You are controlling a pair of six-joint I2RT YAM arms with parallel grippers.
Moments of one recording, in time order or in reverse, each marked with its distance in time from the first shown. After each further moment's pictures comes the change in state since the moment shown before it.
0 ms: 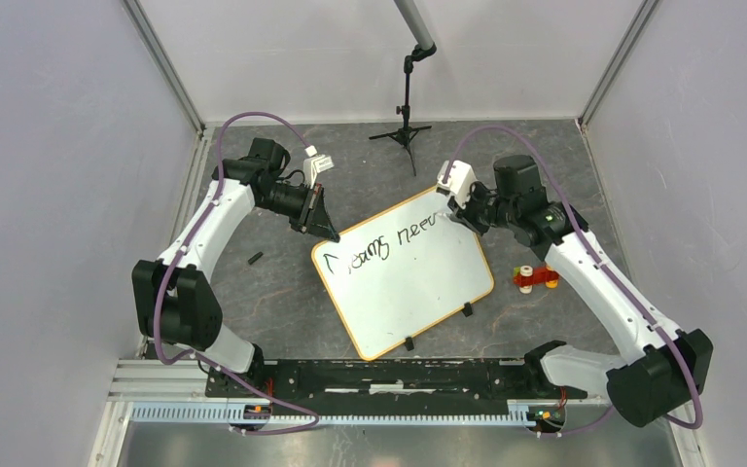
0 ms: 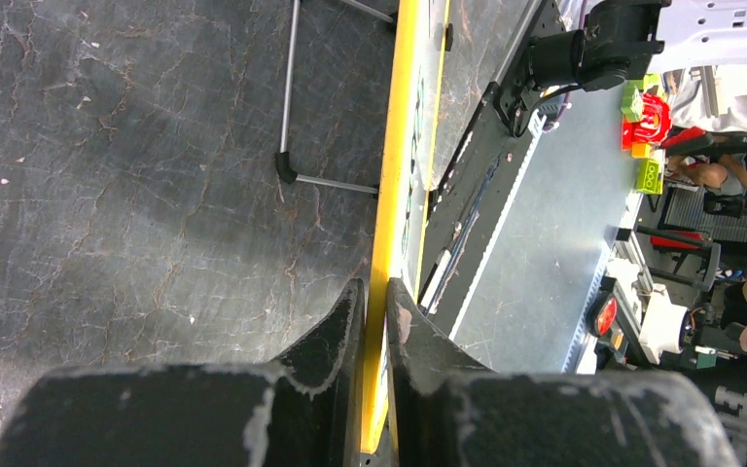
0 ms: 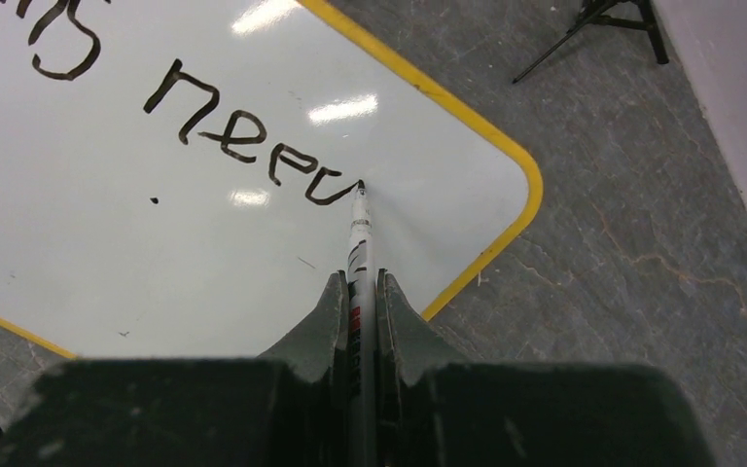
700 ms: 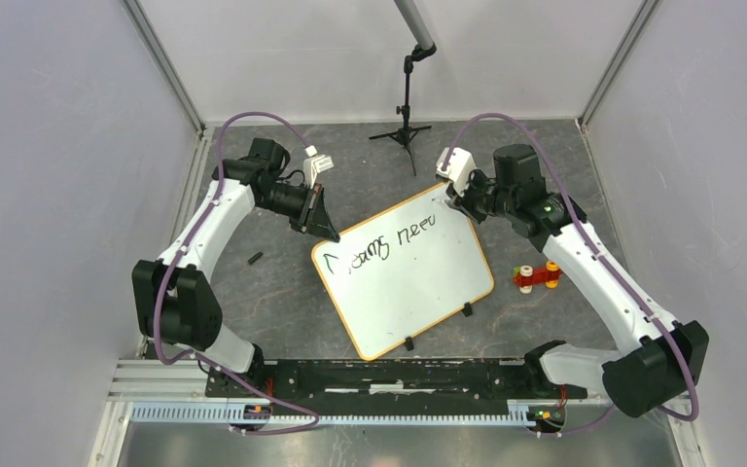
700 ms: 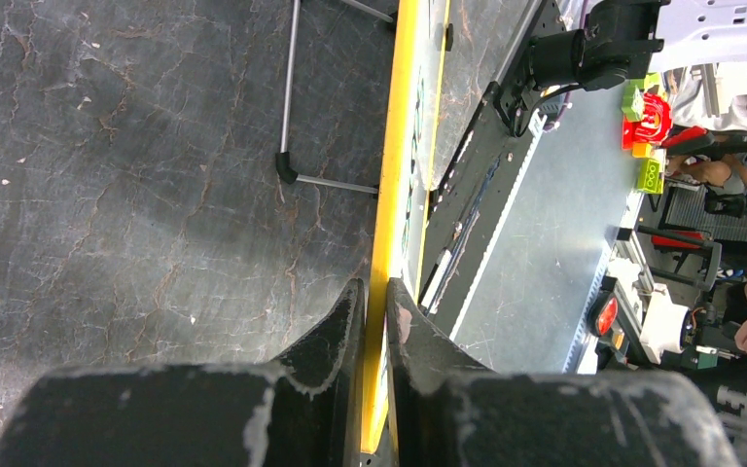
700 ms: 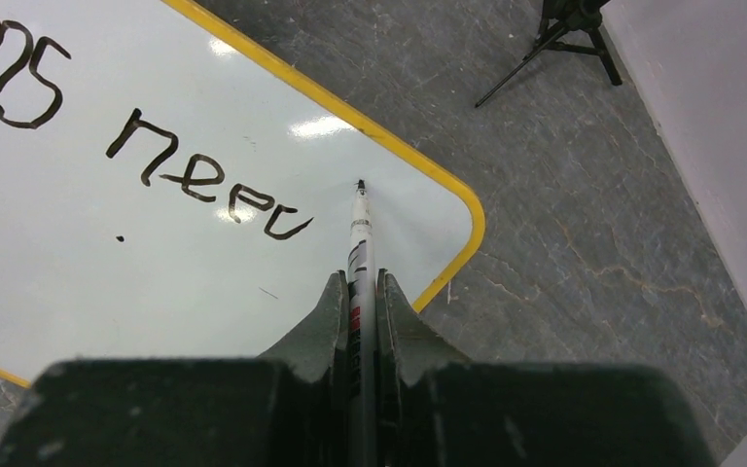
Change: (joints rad) left arm 0.000 0.000 0.000 0.000 0.000 0.002; right arm -0.008 0.052 0.077 0.040 0.022 0.007
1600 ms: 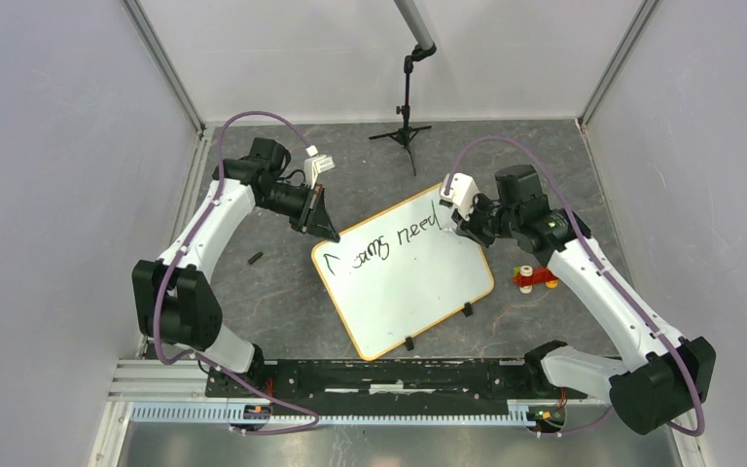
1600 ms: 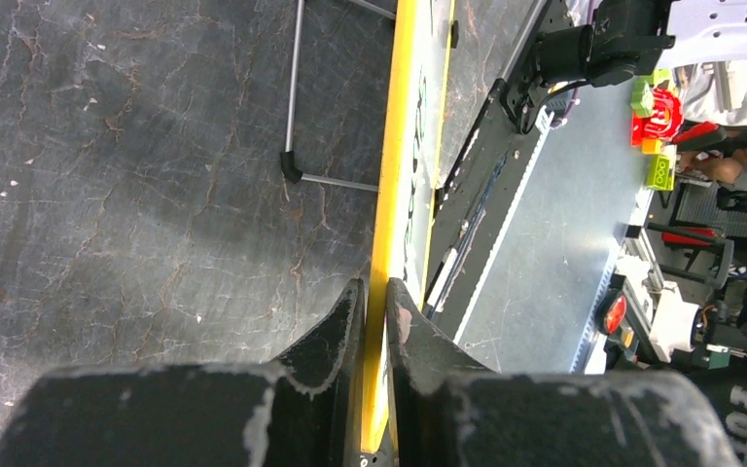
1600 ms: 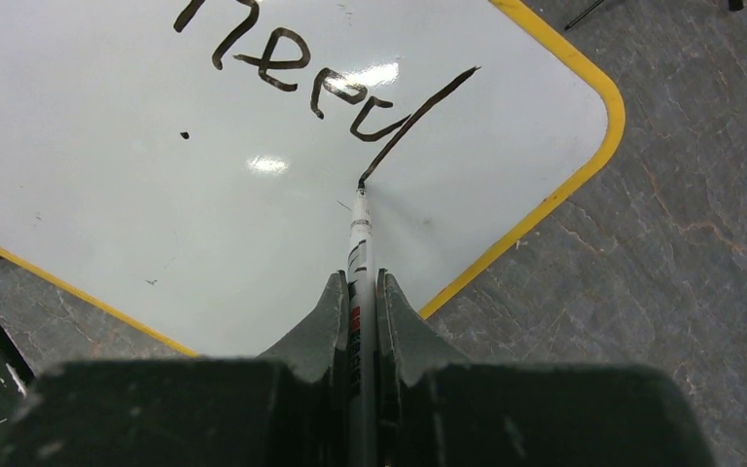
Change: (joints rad) left arm -0.004 0.000 0.002 0.000 -0.009 0.005; right arm 0.000 -0.085 -0.121 -0.105 -0.025 -0.029
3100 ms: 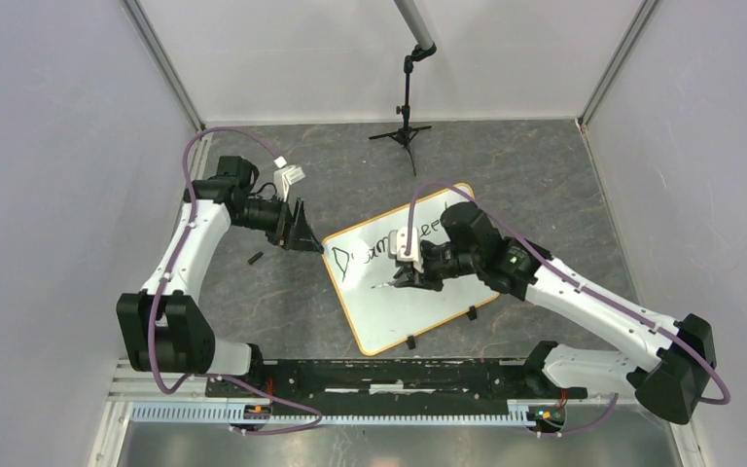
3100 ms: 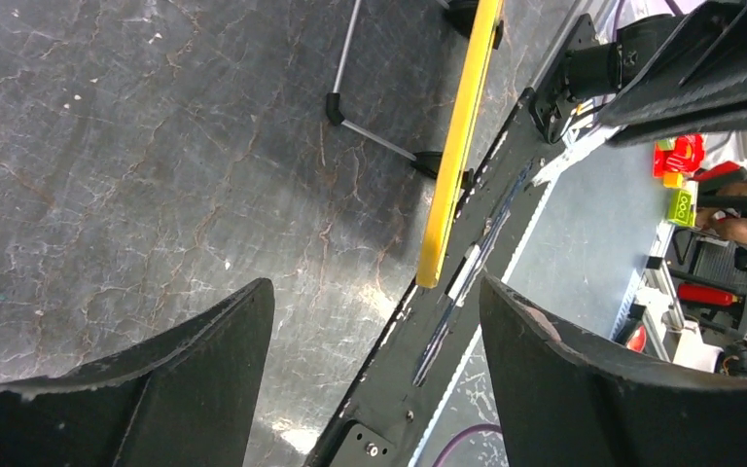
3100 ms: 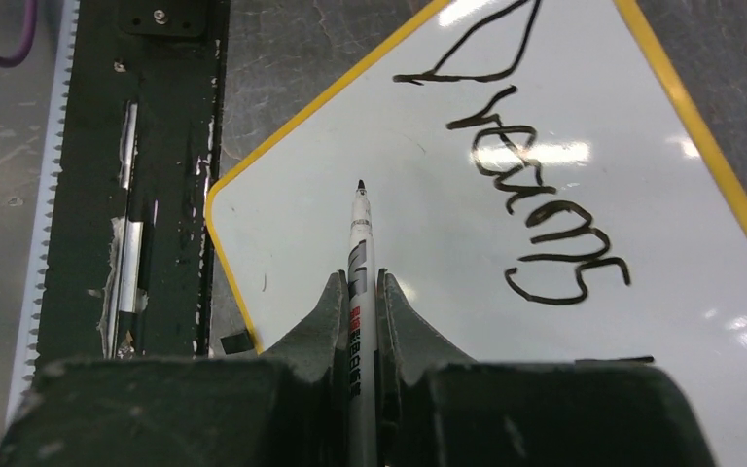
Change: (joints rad) left arm 0.170 -0.155 -0.148 -0.018 0.014 0.084; right arm 0.406 -0.011 -0.088 0.203 -0.221 0.109
